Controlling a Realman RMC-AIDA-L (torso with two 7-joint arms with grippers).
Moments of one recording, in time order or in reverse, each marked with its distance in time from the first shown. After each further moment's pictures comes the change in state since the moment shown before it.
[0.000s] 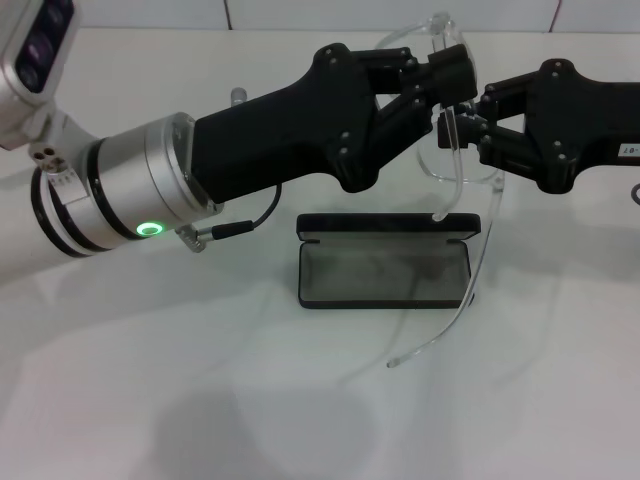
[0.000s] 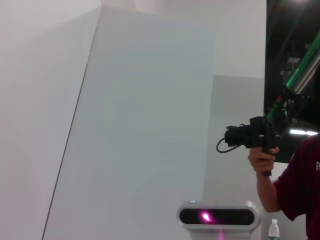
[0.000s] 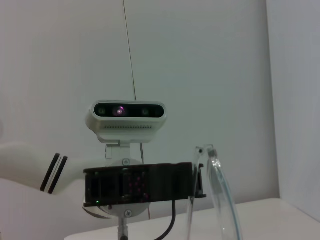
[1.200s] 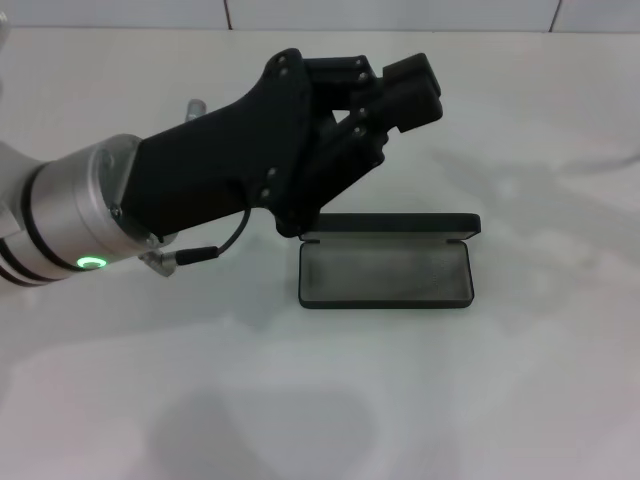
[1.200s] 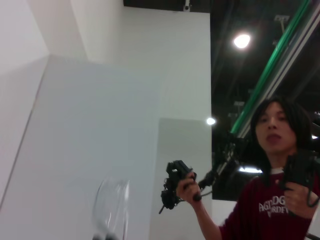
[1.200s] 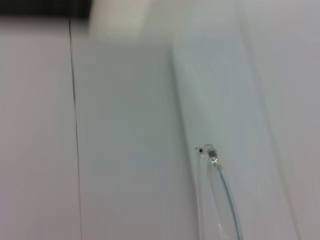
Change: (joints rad) left arm 0.012 0.010 -0.012 -0.046 -0.051 0.235 0.036; right arm -0.024 -0.047 0.420 0.233 0.279 -0.255 -0.046
